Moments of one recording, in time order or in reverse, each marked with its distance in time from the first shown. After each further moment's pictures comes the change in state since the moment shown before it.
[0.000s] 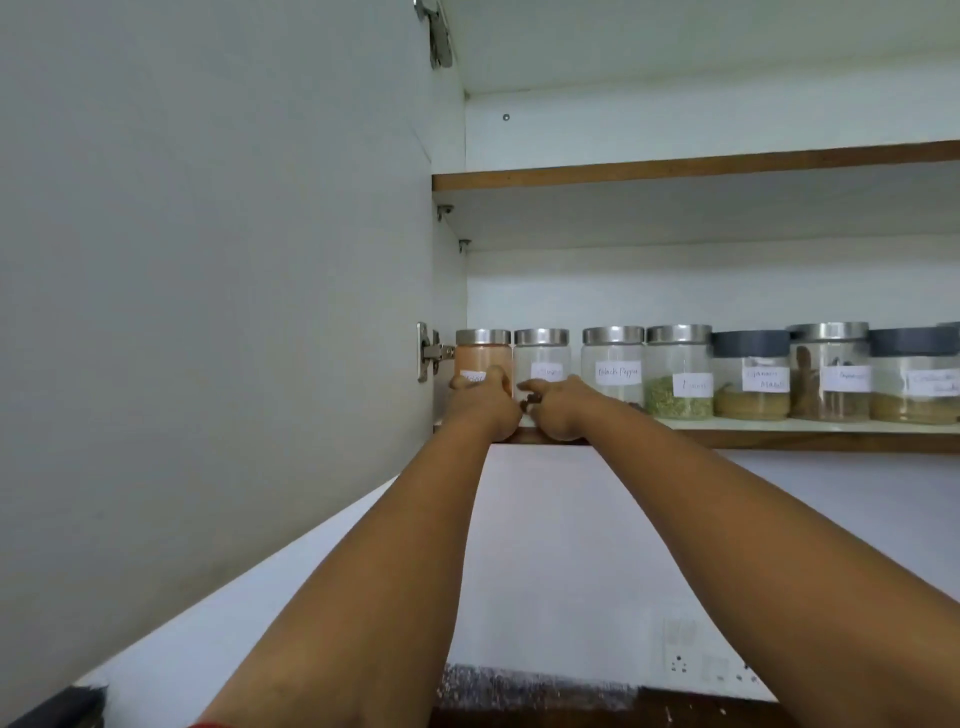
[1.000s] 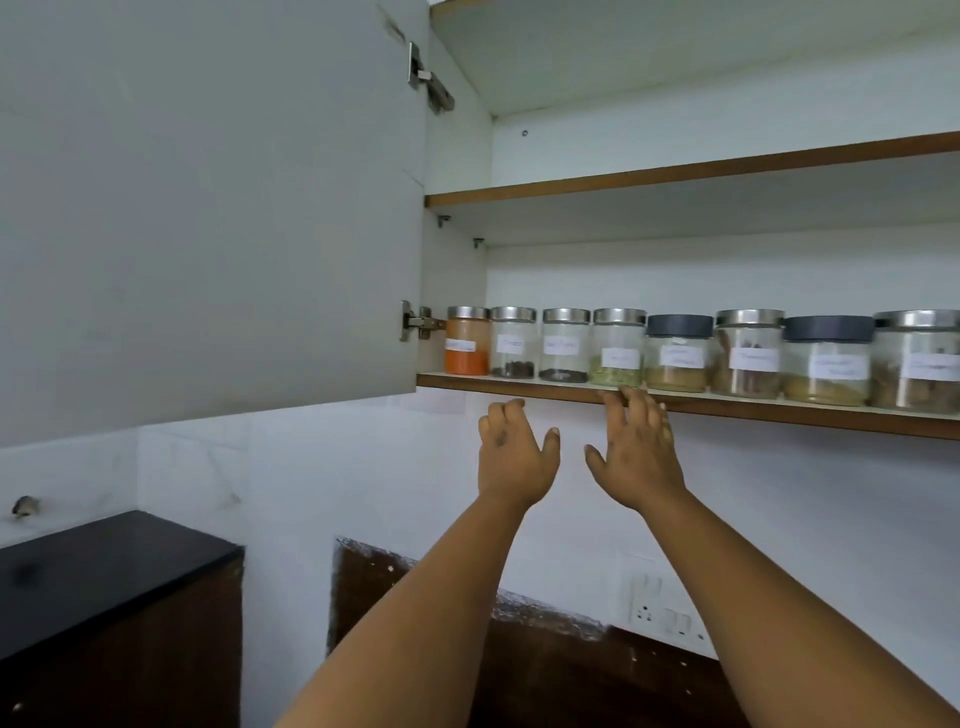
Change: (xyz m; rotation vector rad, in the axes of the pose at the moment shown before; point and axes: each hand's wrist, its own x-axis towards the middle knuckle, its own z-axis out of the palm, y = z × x) left_hand -0.193 0.127 0.097 -0.130 0.493 -0.008; right_hand -0.153 0.175 0.048 0.078 0.564 -0.208
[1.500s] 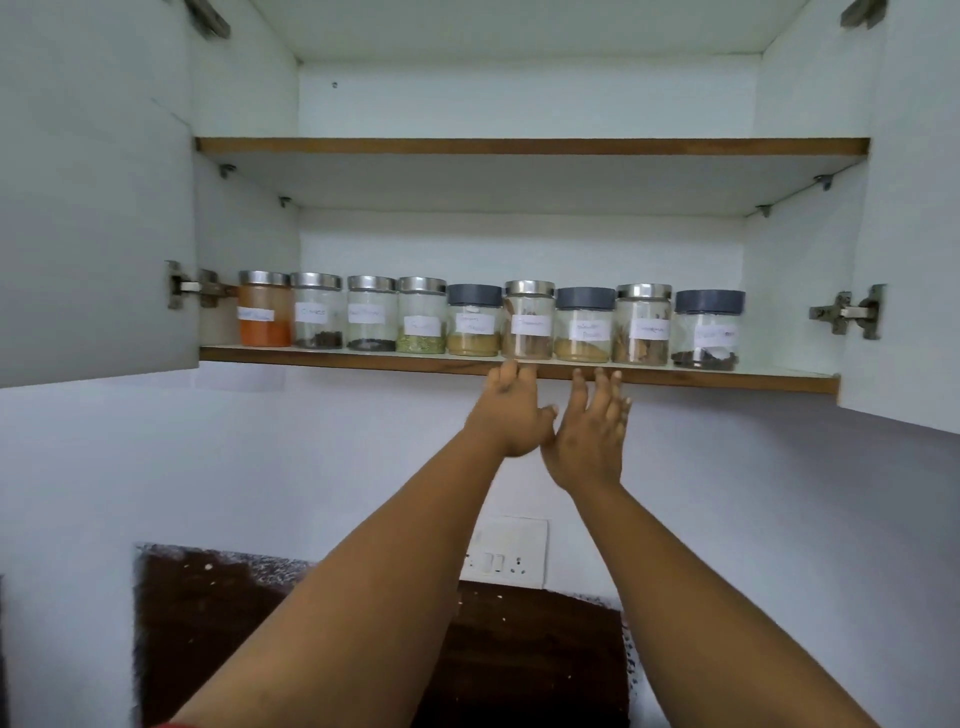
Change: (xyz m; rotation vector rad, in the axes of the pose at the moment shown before) left_hand -0.025 0.185 0.092 -0.017 -0.428 0.384; right_hand -0.067 0.156 -0.053 -0.115 0.162 0.350
